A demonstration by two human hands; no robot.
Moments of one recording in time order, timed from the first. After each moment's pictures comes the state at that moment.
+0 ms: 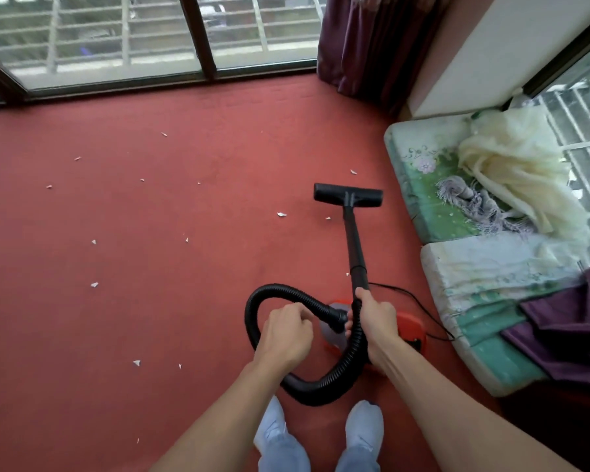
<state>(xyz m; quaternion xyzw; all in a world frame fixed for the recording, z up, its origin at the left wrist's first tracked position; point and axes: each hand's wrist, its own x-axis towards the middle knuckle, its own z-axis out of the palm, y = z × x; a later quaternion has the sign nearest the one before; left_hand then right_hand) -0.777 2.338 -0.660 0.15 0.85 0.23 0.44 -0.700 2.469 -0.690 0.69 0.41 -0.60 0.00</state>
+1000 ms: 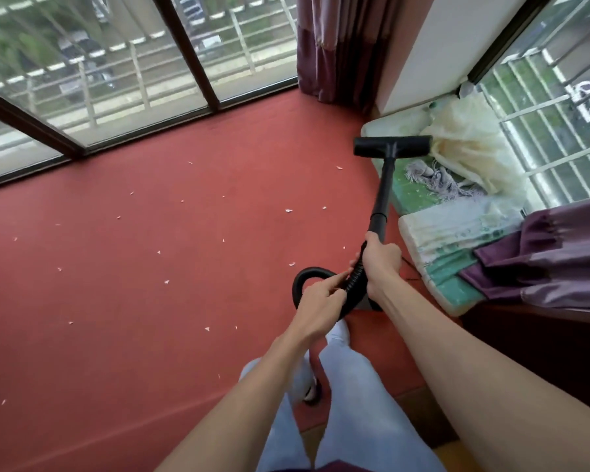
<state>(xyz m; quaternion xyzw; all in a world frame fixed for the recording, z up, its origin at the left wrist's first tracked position) -0.747 2.345 -0.339 0.16 0.76 0.36 0.52 -0.718 2.472 -0.376 0.71 0.37 -0.59 -0.12</state>
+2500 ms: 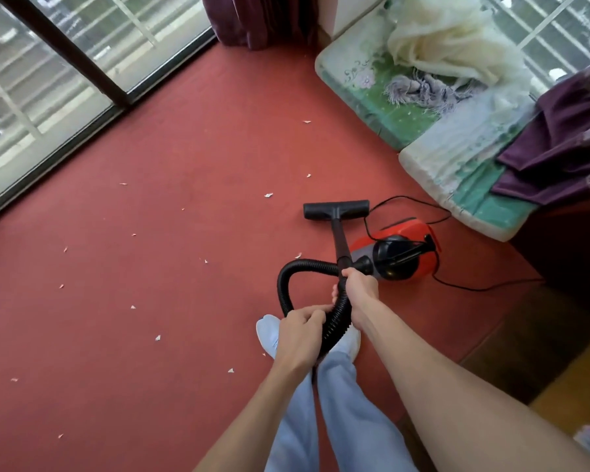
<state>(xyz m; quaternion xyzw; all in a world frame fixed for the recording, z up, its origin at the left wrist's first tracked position) -0.851 2.270 -0.532 0.12 0.74 0.26 0.60 -0.774 2.363 -0.627 0.77 0.12 -0.62 -0.10</state>
